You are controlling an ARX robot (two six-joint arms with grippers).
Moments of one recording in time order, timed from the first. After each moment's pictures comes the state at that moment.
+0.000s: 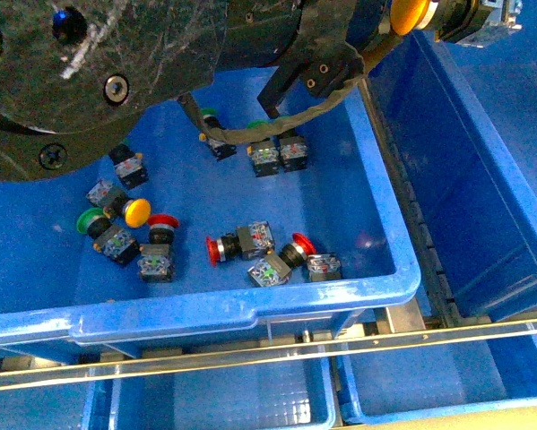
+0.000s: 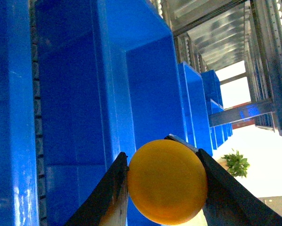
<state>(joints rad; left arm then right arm) -0.70 1.97 1.10 0.76 0.24 -1.00 0.00 0.00 0.02 0.00 0.00 0.00</state>
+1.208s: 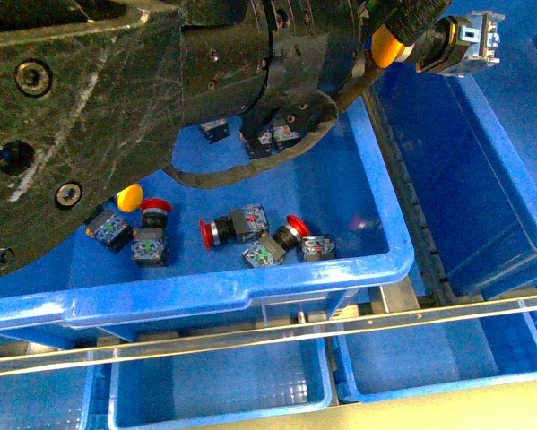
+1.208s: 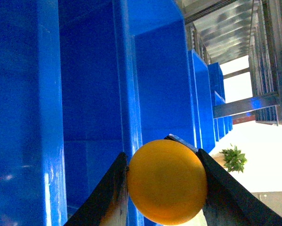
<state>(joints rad) -0.71 1.98 0.99 0.84 0.26 -1.03 0.00 0.85 0.30 -0.14 -0.47 -1.30</state>
